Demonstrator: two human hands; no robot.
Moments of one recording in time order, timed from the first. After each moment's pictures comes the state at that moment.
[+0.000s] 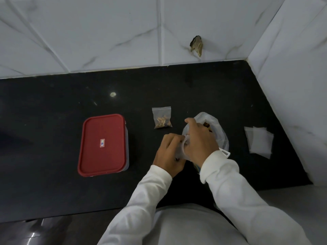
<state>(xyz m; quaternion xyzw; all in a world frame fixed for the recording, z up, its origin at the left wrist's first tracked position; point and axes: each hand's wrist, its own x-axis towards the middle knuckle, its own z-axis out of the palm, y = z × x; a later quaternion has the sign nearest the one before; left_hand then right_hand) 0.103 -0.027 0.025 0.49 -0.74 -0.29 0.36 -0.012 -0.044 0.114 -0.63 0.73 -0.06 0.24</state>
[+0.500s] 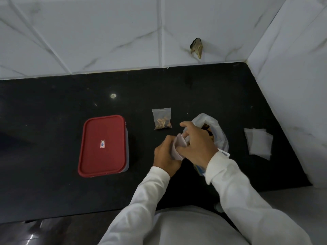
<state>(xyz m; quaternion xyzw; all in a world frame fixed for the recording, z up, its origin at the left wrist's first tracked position) 0.106 -0.029 0.026 0.57 -0.62 -0.44 0.32 -0.017 -0.043 0.121 -0.62 0.69 -0.12 0.36</state>
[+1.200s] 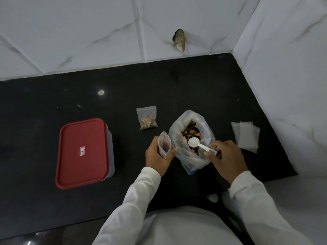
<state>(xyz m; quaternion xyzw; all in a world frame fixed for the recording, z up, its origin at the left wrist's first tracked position) 0.086 -0.034 0.004 0.57 -0.53 -0.52 0.37 -0.126 0.007 0.057 -0.54 0.80 -0.11 0.26</state>
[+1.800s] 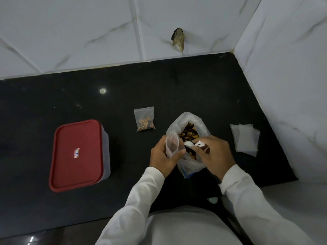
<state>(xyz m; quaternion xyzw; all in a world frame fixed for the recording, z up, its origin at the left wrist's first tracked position) 0.062 -0.039 0.006 0.51 -0.55 -0.54 0.39 -0.123 -0.019 0.044 -0.65 0.68 -0.24 0.25</state>
